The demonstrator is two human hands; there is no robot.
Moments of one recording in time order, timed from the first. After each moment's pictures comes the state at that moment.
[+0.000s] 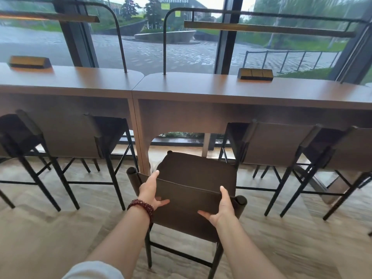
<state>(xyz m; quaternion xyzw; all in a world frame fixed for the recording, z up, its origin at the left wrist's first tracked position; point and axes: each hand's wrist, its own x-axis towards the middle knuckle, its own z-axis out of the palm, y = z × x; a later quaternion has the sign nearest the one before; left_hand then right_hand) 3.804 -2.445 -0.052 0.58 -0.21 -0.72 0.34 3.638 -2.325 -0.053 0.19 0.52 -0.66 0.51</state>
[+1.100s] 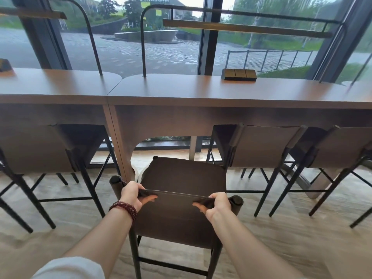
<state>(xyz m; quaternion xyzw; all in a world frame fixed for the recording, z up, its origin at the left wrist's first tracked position) 3.763 -2.514 -0.055 0.56 -0.19 -0.72 0.37 3.585 -2.377 -0.041 0.22 0.53 -0.68 0.45</state>
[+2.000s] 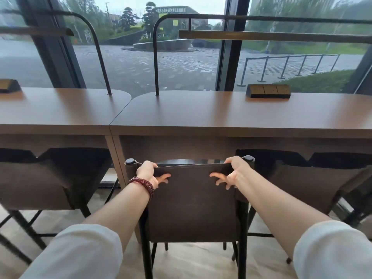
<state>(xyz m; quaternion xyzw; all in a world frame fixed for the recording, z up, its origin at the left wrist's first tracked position) 3.657 -2.753 0.029 0.55 -0.22 -0.71 0.38 3.451 -2.645 0.066 0.16 0.52 -0.65 0.53</state>
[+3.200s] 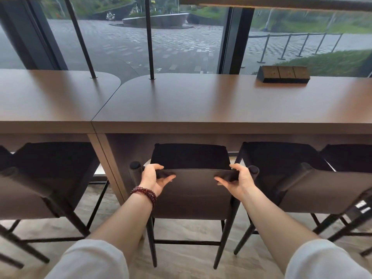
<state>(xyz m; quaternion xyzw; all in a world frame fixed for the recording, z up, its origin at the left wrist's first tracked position) 3.628 -2.843 -0.052 0.46 -0.15 -0.77 0.41 3.414 -2.725 -0.042 0.09 0.48 -0.71 0.51</state>
